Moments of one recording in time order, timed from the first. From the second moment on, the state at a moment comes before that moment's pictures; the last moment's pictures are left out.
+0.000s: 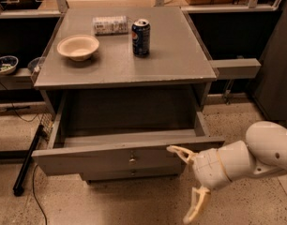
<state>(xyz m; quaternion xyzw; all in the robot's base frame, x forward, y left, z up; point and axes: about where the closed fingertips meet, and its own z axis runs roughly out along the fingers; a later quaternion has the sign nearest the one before) 0.380 -0.085 0.680 -0.70 0.57 0.28 0.33</state>
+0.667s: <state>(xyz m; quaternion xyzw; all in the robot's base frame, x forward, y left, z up) 0.342 -0.098 0.696 -0.70 0.56 0.28 0.34</state>
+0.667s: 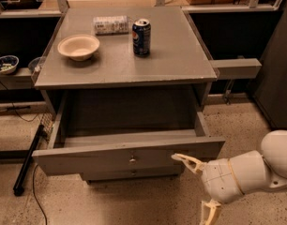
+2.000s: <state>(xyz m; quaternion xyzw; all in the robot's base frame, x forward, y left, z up) 0.358 -0.105 0.708 -0.70 0.61 0.16 0.34</state>
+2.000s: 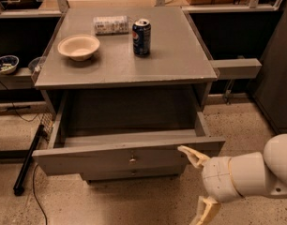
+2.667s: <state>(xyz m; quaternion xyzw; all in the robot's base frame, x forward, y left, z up) 0.400 -0.082 0.721 -0.70 0.60 0.16 0.36</state>
